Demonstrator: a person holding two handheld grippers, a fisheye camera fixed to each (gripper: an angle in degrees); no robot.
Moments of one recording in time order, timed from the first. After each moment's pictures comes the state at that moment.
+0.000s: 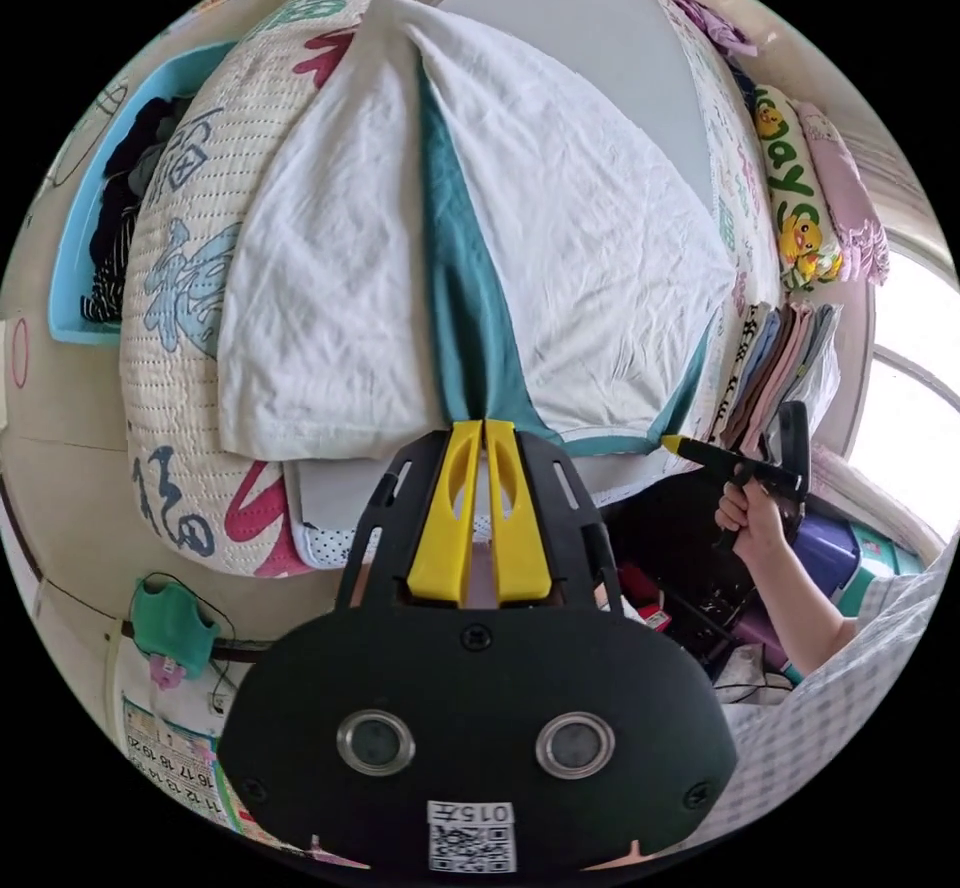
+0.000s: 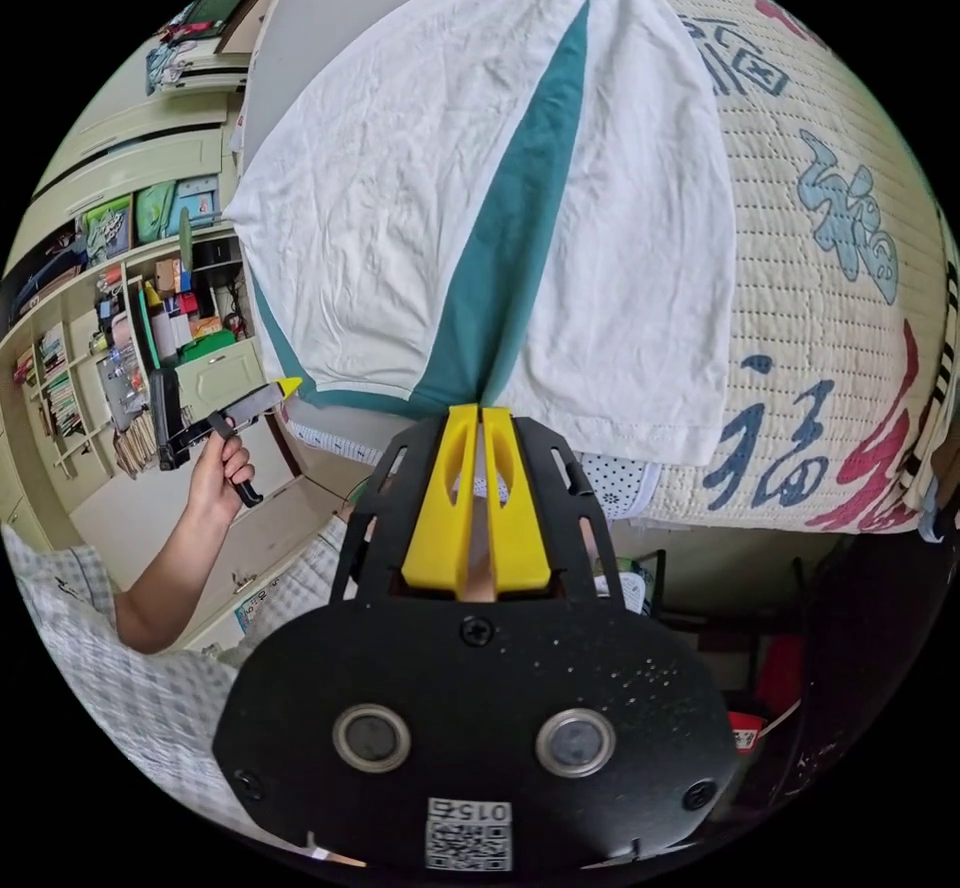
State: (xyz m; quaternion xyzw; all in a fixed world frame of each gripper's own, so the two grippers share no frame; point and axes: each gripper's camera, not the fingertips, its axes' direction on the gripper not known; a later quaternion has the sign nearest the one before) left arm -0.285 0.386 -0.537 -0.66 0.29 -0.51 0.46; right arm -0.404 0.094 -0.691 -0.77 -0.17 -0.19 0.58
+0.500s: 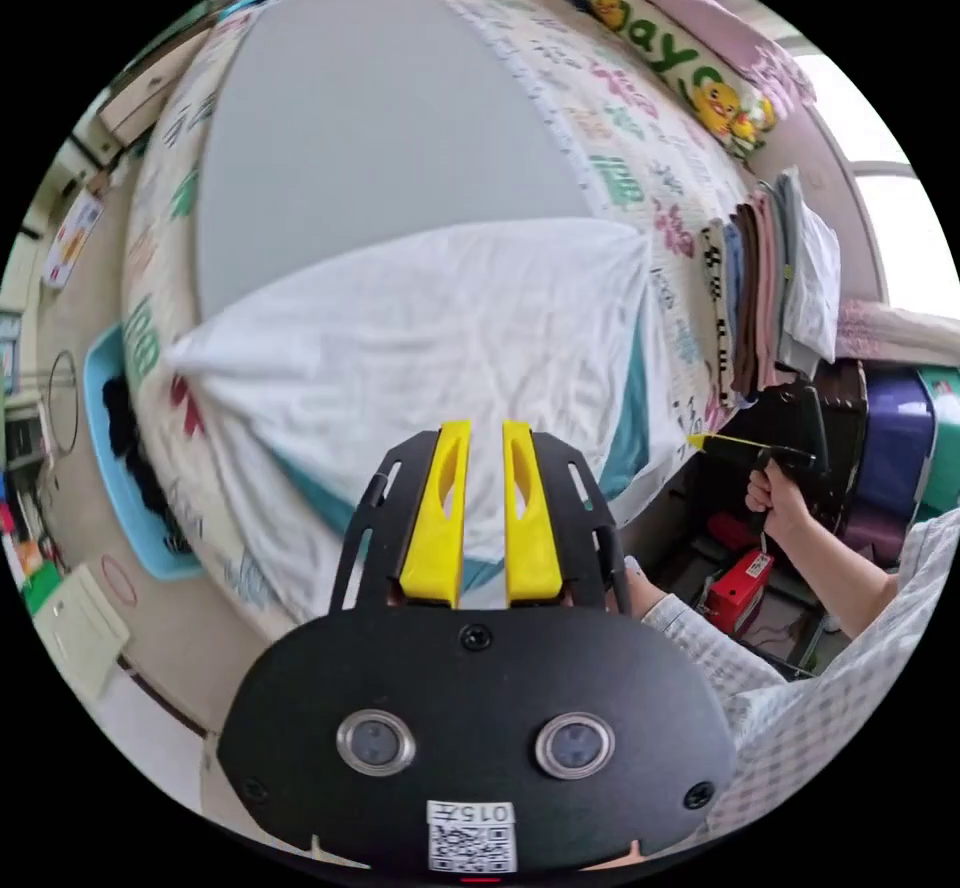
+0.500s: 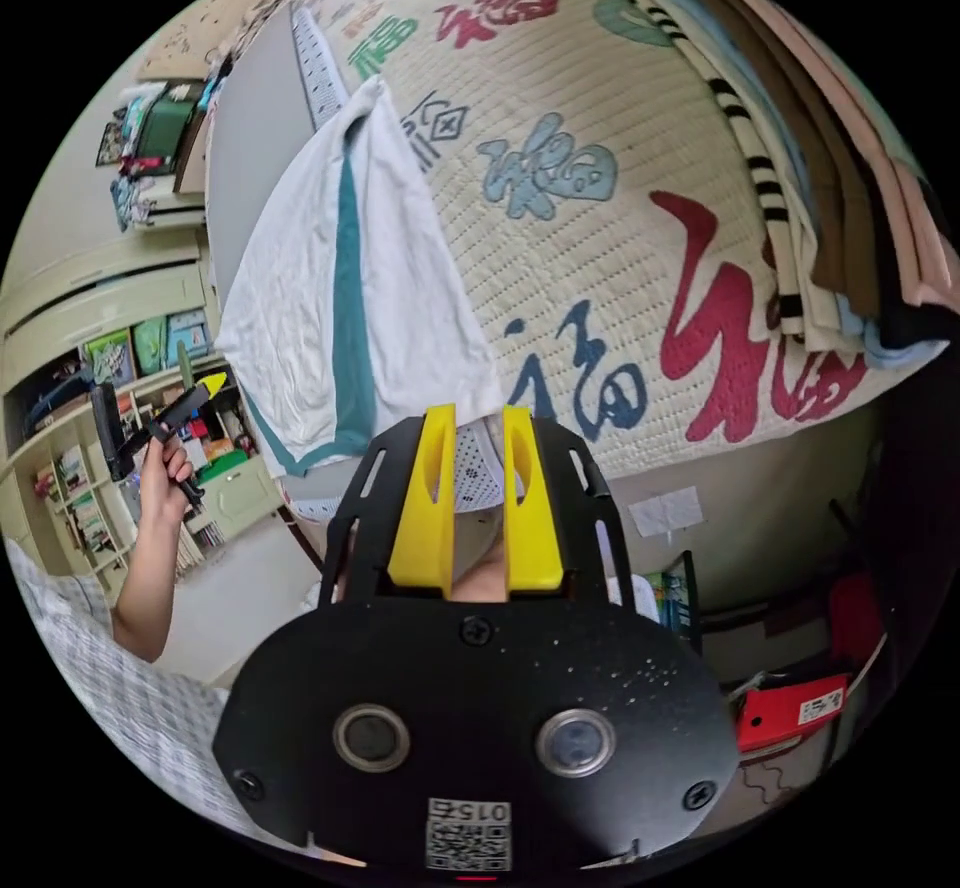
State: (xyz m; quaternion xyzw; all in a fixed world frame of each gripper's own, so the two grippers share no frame) left arm -0.231 0.274 -0.387 -0.62 0.38 -0.31 0.61; right arm -0.229 0.012 -0.727 -0.71 -0.11 -0.05 0.69
